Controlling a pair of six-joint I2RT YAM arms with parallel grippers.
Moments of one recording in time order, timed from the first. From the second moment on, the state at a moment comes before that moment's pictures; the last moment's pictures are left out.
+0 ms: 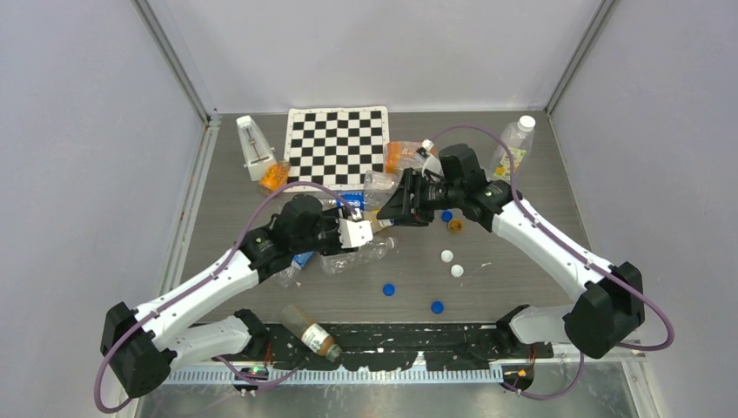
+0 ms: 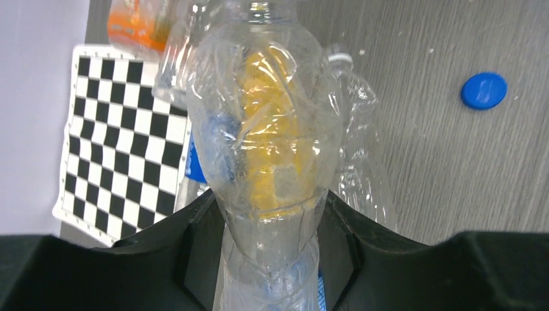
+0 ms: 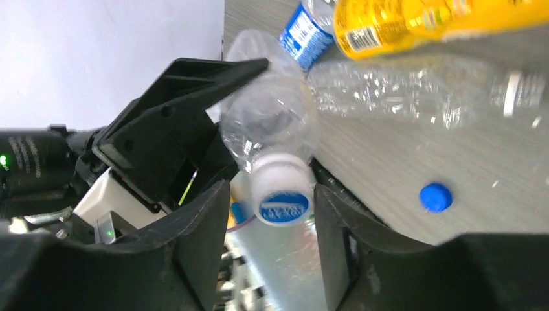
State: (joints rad) left arm -0.77 1.02 0.80 -0.36 0.16 0.72; right arm 0.55 1.32 1.07 -0.41 -0.63 0.91
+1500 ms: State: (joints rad) left arm -0.70 1.13 0.93 -0.49 0.61 0.69; right arm 0.56 1.01 0.95 -0.40 -0.88 -0.64
